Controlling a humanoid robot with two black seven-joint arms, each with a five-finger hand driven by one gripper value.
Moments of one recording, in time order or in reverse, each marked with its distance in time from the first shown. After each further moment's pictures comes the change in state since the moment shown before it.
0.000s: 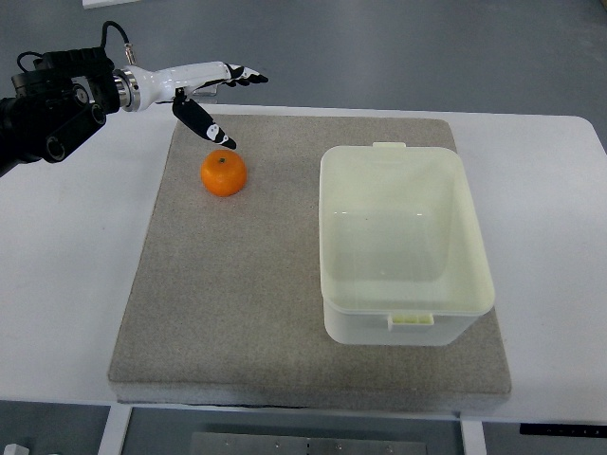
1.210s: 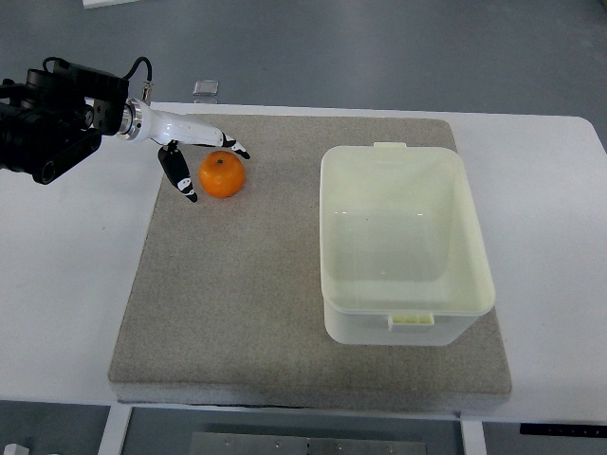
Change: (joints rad) left arm -0.054 0.019 0.147 -0.120 0.242 0.004 0.000; right arm 0.000 0.000 0.000 0.000 0.000 0.000 0.000
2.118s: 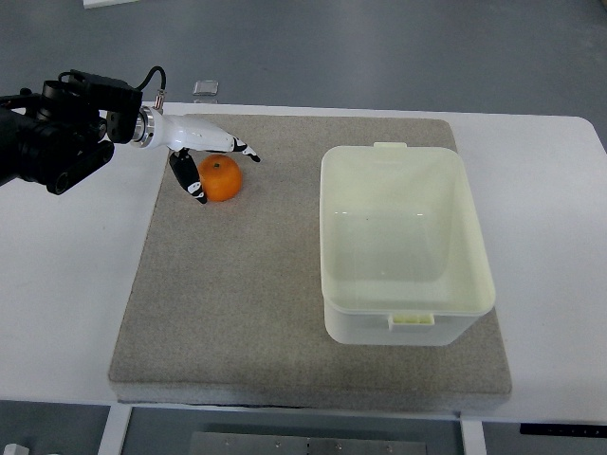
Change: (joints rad) left arm 0.021 -0.030 0.002 0.013 0.043 0.103 0.000; right arm 0.000 0.000 0.000 0.000 0.000 0.000 0.000
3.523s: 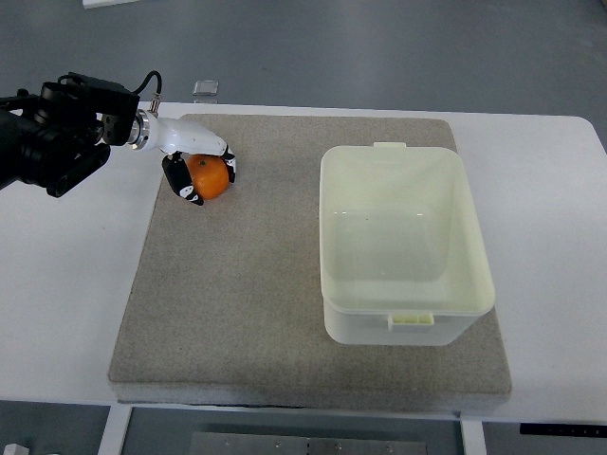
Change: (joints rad) left arm 0.012 -0.017 0.030 0.054 0.011 -0.012 0.001; right arm 0.000 0.000 0.000 0.000 0.000 0.000 0.000
